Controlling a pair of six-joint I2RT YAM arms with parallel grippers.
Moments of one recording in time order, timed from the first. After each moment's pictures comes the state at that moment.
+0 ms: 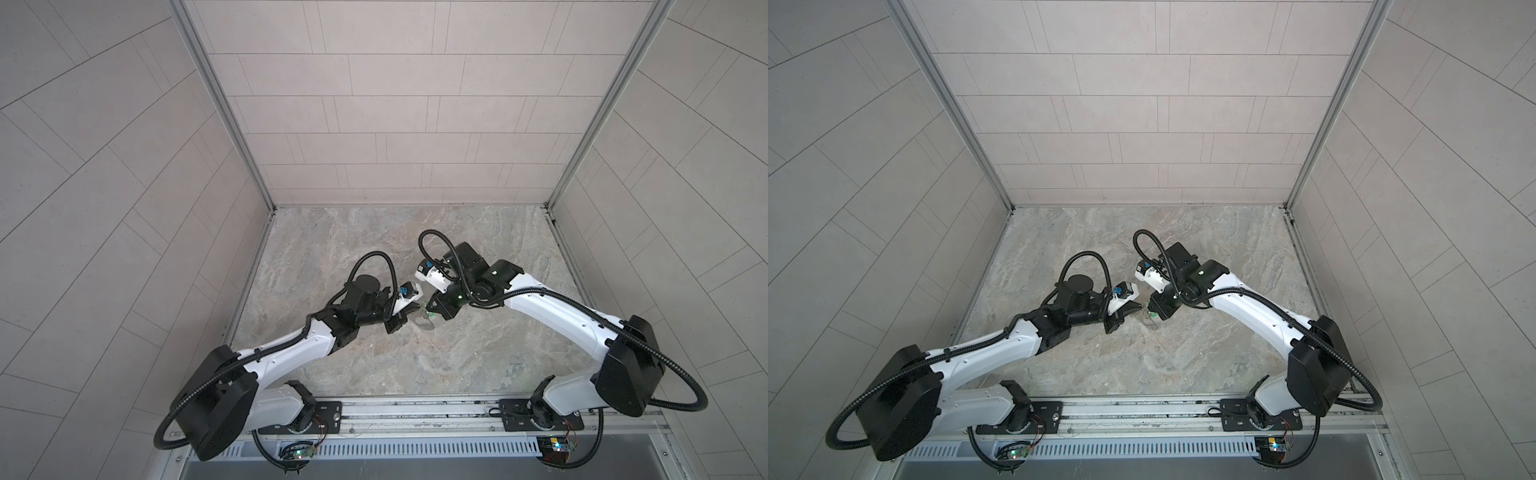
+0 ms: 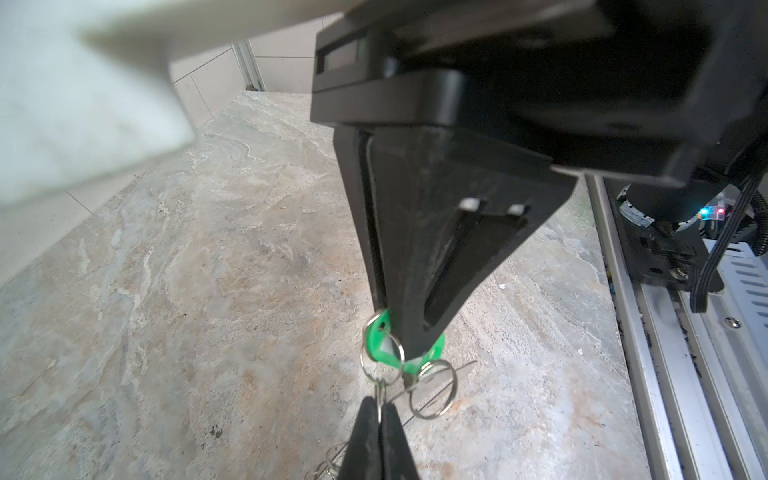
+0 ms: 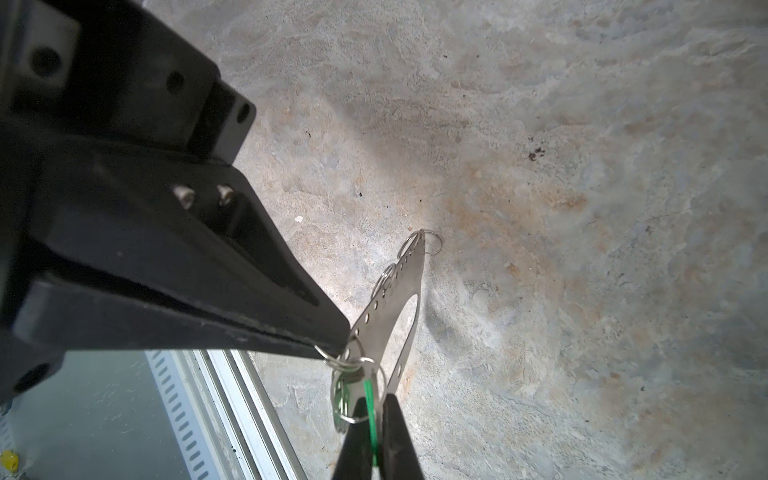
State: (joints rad) left arm -0.70 1.23 0.58 0.18 0.46 0.33; right arm 0.64 1.44 1.15 -0.75 -0.41 -0.04
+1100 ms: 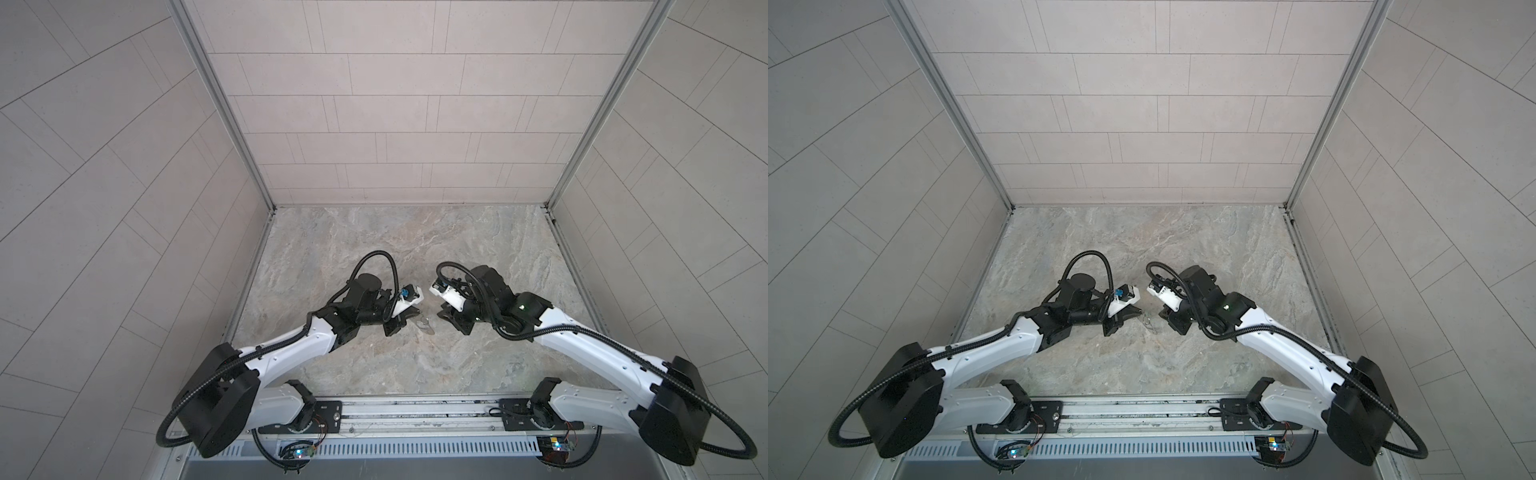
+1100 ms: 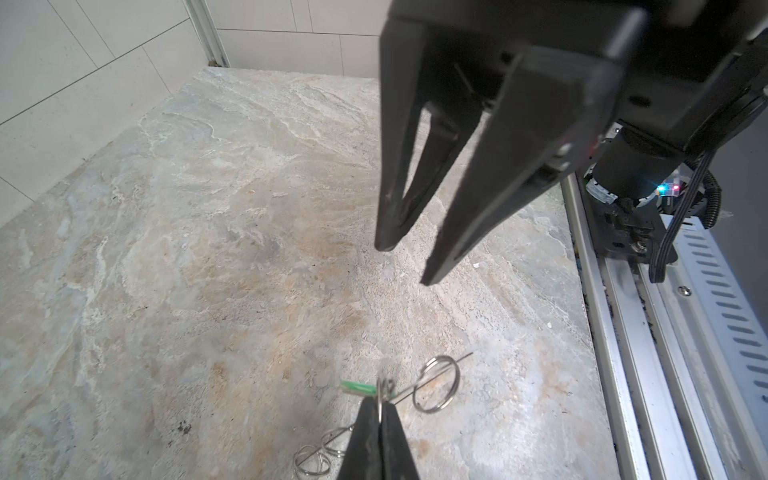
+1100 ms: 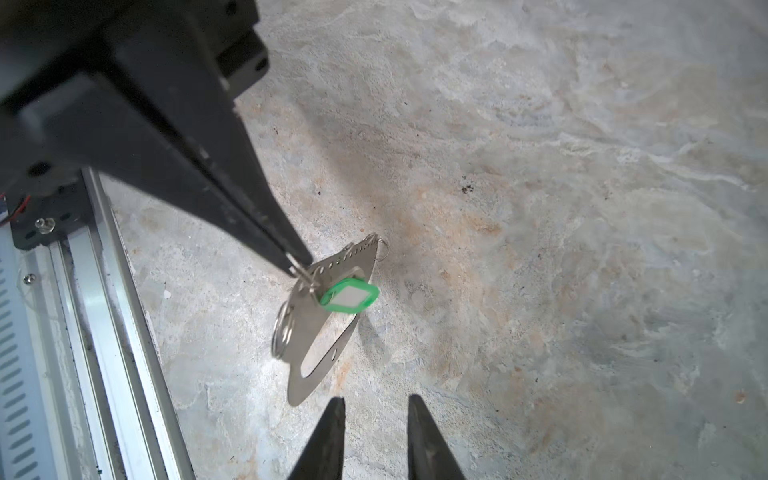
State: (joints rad) left arm -0.70 1.25 0.60 0.11 0.53 0.36; right arm 0.70 1.11 0.79 -0.47 -0.22 -0.23
